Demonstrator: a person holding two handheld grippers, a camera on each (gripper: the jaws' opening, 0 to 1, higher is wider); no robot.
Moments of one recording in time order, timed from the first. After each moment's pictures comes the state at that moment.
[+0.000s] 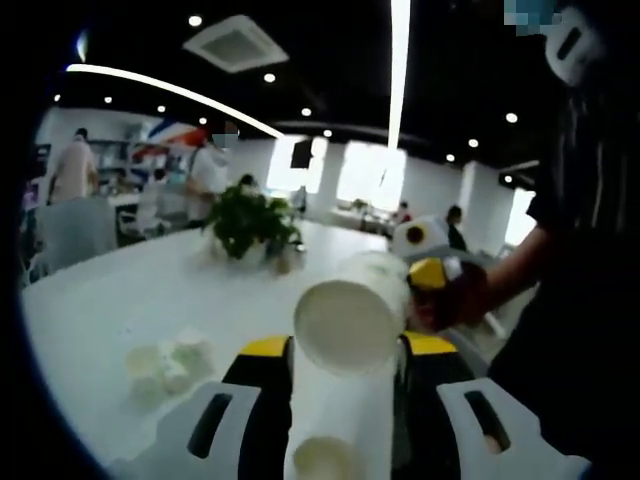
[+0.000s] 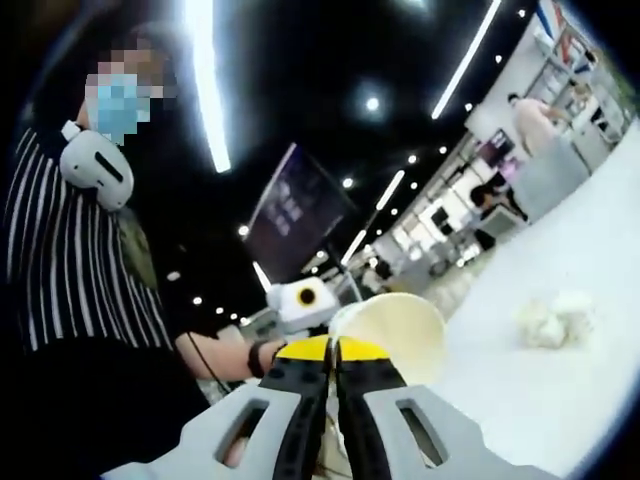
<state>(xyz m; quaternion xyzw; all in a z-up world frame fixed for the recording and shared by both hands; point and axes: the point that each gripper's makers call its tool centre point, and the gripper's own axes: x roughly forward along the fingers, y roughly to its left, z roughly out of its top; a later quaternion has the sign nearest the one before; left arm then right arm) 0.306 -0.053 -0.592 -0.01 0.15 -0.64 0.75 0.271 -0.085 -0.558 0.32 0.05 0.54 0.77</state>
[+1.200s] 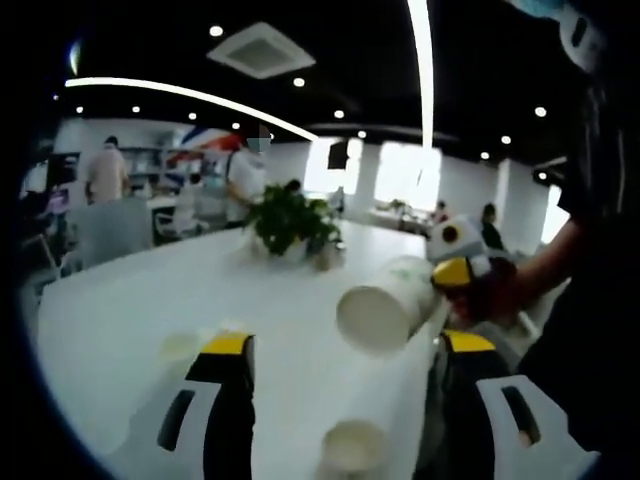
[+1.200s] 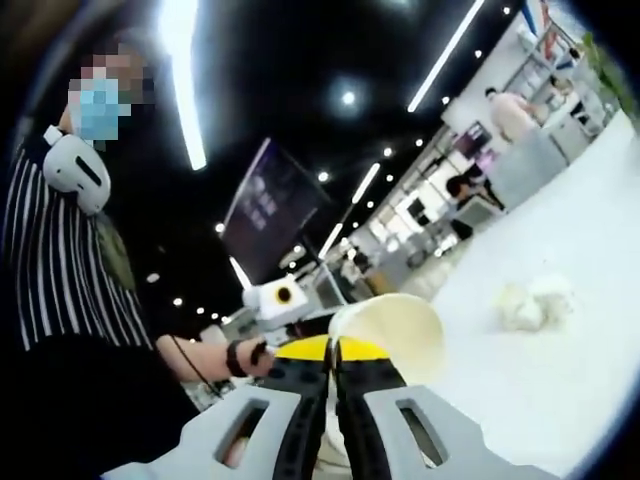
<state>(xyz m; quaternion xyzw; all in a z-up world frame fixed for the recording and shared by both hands) 0.324 -0.018 -0.606 0.00 0.15 -0.57 0.81 0.274 -0.094 -0.580 0.32 0.09 0.49 0.80</state>
